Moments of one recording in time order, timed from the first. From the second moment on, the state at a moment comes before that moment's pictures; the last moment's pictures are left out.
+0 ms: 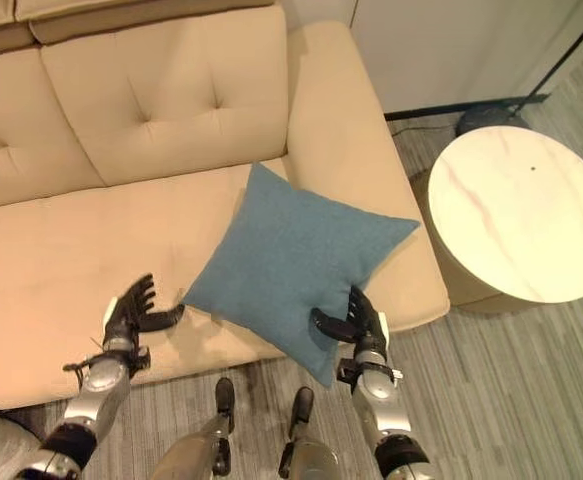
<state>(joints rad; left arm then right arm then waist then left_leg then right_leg) -0.30 0.32 -0.17 0.62 -0.41 -0.19 0.25 -0.20 -0.31 0.15 0.64 0.44 -0.21 -0.23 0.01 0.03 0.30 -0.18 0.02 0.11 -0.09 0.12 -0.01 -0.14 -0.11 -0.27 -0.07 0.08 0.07</state>
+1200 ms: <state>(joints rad) -0.32 0.32 -0.31 0.60 -0.52 -0.21 0.22 -0.28 -0.33 0.27 0.54 0.40 -0.19 -0.22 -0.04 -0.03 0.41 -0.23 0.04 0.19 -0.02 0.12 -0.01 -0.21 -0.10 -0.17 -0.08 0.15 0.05</state>
